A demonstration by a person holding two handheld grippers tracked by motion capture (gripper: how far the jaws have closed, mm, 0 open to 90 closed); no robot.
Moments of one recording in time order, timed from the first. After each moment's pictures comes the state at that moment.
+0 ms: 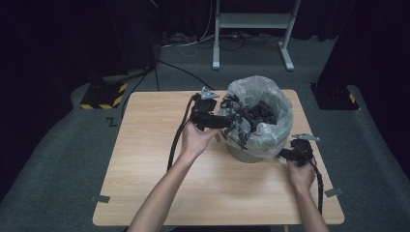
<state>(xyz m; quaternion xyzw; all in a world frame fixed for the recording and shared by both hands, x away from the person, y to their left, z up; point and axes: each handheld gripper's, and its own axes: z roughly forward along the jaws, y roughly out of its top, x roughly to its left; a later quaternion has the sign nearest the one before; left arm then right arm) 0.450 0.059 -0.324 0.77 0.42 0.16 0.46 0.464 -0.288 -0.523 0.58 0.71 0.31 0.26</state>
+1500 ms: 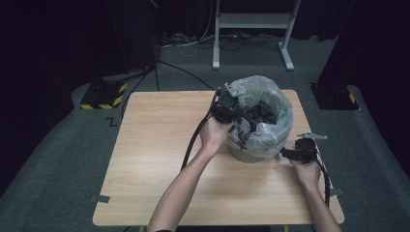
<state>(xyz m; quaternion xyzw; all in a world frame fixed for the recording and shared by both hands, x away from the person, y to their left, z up) 0.475 0.008 -0.333 0.79 0.40 0.24 0.39 0.463 -0.305 -0.516 0.56 0.72 0.35 0.20</state>
